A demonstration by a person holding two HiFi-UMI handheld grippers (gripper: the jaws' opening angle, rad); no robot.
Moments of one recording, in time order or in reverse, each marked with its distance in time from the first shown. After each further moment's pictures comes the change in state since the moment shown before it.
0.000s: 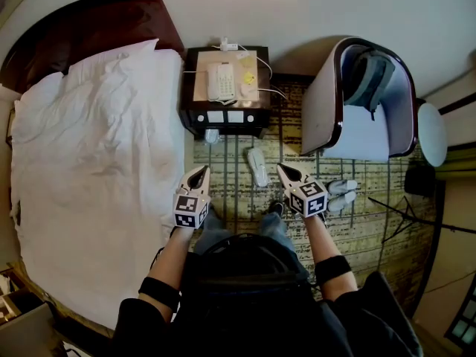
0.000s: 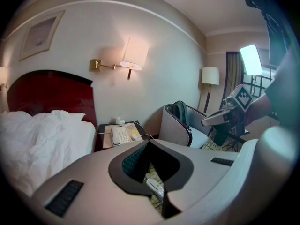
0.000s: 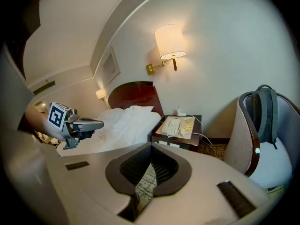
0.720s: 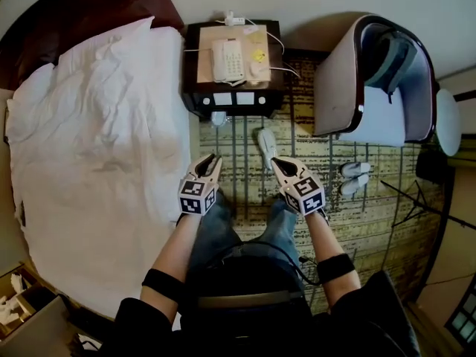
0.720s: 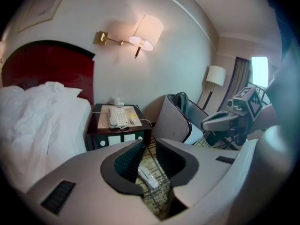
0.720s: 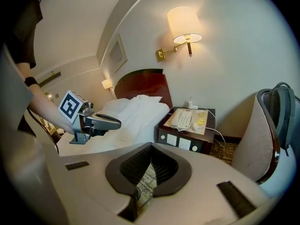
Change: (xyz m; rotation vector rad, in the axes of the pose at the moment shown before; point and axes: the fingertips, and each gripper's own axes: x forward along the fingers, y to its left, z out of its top) left arm 0.060 0.037 -0.063 -0.164 0.158 -0.091; right arm 0.085 0.036 -0.031 -0.087 0.099 0.065
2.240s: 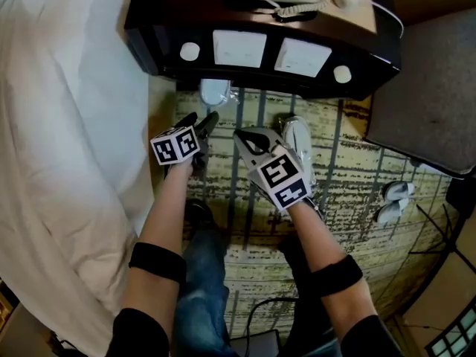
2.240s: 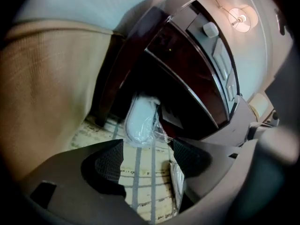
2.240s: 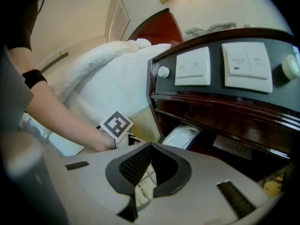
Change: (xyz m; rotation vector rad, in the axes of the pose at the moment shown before) left arm 0.435 0.325 -0.359 -0.579 0.057 0.002; right arm 0.480 -0.094 -0.250 -0.127 0.117 0.158
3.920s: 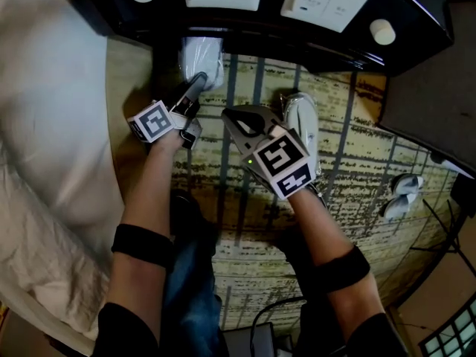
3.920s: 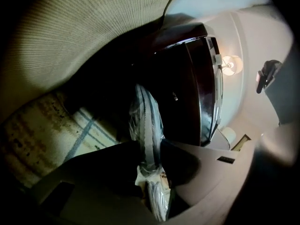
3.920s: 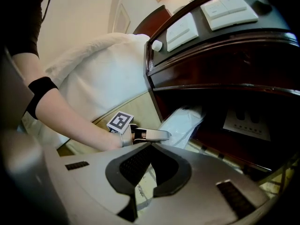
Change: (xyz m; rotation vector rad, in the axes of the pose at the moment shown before) left arm 0.058 0.004 -0.009 -0.173 -0.252 -0.410; right arm 0.047 -0.019 -0.082 0.002 -0.036 0.071
